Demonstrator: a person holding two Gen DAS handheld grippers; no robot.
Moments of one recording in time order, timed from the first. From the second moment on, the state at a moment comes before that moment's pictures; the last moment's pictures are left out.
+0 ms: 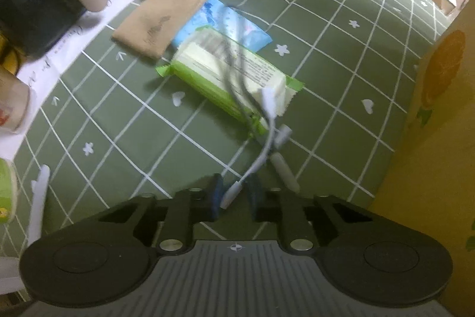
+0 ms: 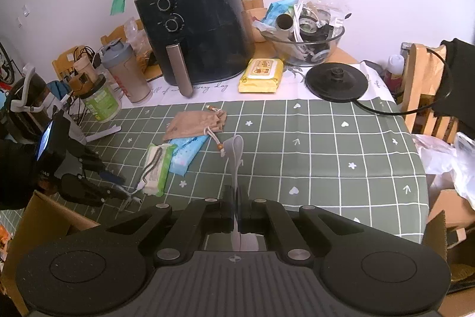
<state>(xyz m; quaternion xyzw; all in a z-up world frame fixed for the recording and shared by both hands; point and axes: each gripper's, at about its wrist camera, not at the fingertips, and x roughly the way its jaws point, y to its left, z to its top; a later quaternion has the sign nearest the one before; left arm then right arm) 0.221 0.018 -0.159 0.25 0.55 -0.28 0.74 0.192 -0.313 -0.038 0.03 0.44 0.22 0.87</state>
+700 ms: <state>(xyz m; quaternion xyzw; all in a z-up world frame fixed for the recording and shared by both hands) 0.193 0.023 -0.100 0.19 0.53 -0.18 0.81 0.181 -0.304 -0.024 0.04 0.43 0.23 0.87</state>
